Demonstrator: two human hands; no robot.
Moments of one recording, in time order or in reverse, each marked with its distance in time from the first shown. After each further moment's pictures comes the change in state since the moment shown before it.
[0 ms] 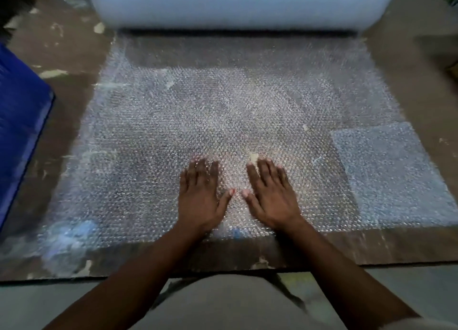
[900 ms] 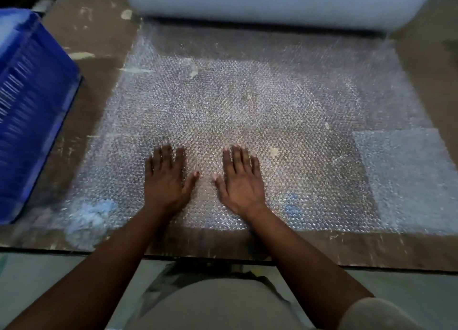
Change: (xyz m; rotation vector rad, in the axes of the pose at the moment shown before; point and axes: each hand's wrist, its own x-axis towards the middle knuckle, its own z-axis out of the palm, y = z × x) left_hand -0.017 -0.128 -0.003 0.041 0.111 -0.176; right_hand 0.051 -0.115 0.018 0.053 0.001 -0.023
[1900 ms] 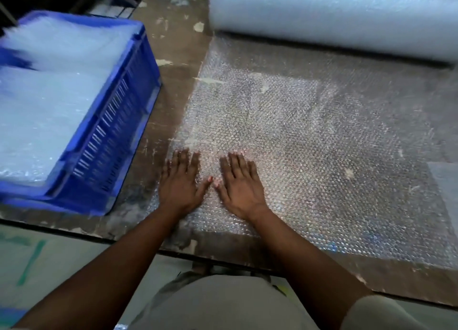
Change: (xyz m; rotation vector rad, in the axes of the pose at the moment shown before) left_hand -0.006 -0.166 -0.032 -0.053 -0.083 -0.078; right_hand 0.064 -0.184 0.016 -0.054 -0.043 -0.209
